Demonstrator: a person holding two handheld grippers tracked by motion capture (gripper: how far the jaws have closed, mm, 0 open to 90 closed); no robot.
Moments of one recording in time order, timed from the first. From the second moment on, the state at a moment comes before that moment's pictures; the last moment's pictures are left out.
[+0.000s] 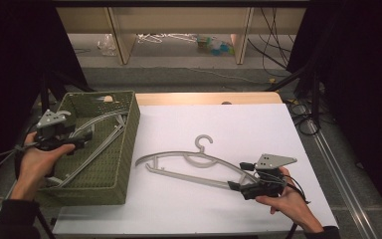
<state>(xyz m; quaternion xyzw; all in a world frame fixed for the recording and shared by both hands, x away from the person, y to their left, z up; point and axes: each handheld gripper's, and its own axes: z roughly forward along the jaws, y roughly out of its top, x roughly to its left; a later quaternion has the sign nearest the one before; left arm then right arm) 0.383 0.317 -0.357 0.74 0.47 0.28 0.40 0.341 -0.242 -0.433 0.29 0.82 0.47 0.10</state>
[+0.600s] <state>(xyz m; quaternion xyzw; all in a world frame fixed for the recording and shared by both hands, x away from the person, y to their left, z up) 0.331 0.225 -0.369 0.75 0.36 0.22 0.51 0.345 -0.241 -0.436 0.30 0.81 0.49 0.11</state>
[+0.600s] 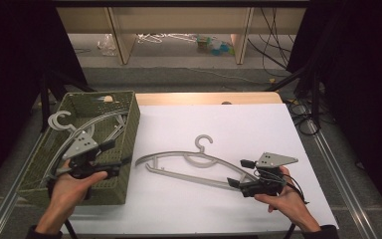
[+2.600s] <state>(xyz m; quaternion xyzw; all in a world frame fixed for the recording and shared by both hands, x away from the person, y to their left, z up) 0.276 0.163 -0.436 0.77 0.31 0.17 0.53 0.437 -0.193 -0.472 0.34 0.89 0.30 0.10</state>
